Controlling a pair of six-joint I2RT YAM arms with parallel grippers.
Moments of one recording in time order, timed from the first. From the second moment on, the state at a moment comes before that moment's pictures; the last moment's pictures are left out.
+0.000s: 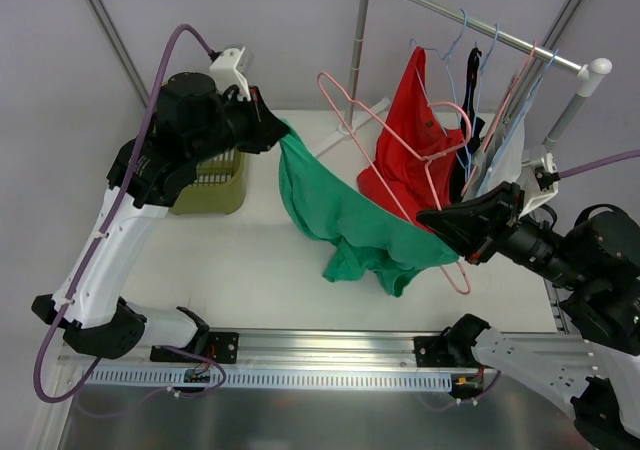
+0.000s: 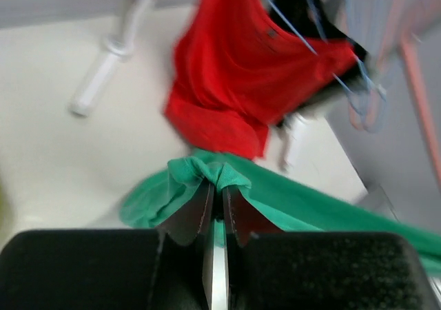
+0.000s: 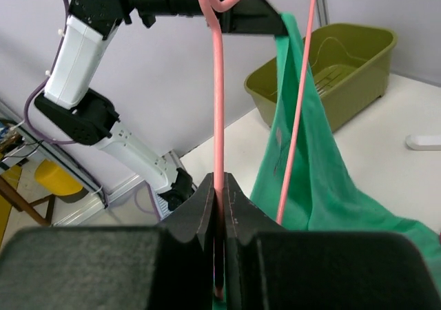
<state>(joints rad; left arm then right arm) -0.59 1.32 1.88 -0.85 -0.02 -0.41 0.76 0.67 1.43 -0.65 -0.30 0.41</state>
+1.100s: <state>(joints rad) -0.70 0.82 0.96 -0.78 0.47 -0.40 0.86 1.17 1.20 0.40 0.18 0.11</state>
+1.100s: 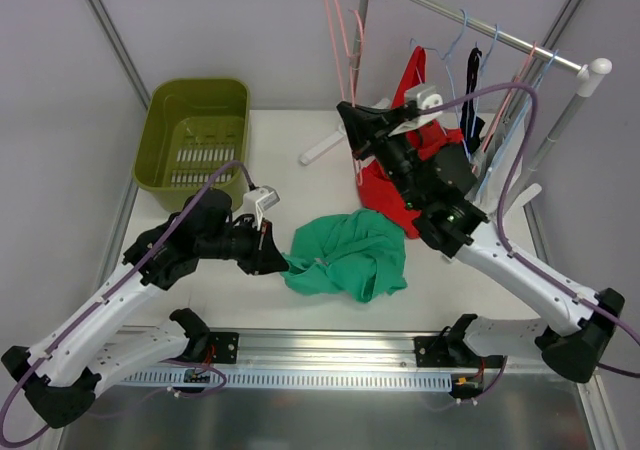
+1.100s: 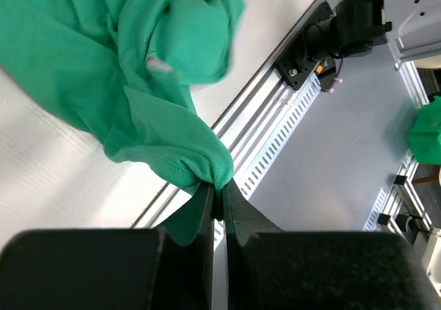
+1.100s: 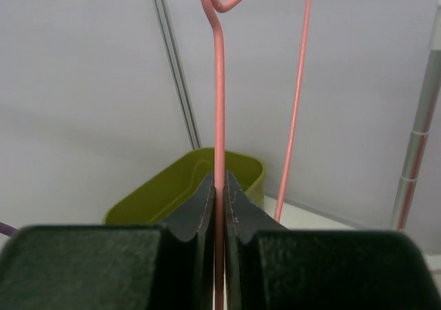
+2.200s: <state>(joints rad) -0.70 0.81 1.10 -1.03 -0.01 -0.41 0.53 1.69 1.98 -0.46 0.48 0.55</state>
